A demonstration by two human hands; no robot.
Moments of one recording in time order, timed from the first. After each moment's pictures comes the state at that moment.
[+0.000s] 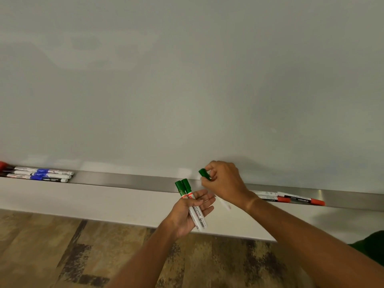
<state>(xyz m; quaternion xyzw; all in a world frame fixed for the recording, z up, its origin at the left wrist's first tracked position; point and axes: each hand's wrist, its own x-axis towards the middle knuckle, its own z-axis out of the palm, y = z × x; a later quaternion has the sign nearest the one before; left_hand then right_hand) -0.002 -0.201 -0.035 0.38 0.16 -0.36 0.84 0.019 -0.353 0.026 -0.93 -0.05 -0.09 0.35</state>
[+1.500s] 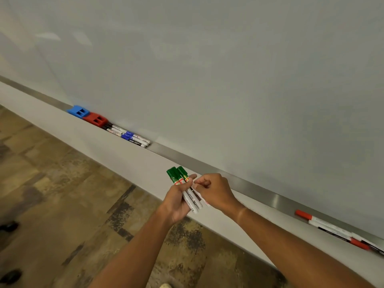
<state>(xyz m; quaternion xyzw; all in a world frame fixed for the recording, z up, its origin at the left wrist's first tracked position) -0.039 -0.051 -0.003 0.30 0.24 -0.10 0.92 -0.001 -0.181 0.013 -0.84 -0.13 0.12 0.50</state>
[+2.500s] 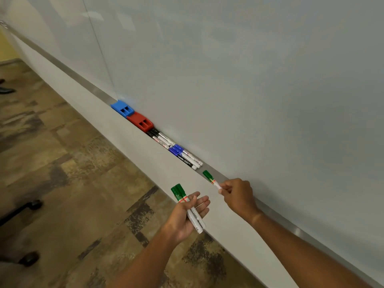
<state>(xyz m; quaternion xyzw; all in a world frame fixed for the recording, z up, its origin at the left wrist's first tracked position) 0.013 0.151 -0.051 0.25 0.30 -0.05 0.92 0.117 0.005 -0.016 -0.92 -0.18 0.09 0.33</state>
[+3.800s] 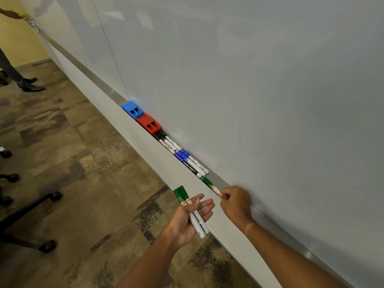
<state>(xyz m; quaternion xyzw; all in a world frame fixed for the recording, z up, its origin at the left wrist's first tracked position) 0.039 0.153 -0.041 0.25 0.32 -0.03 0.91 0.151 0.028 -0.050 -0.92 -0.18 0.07 0.34</state>
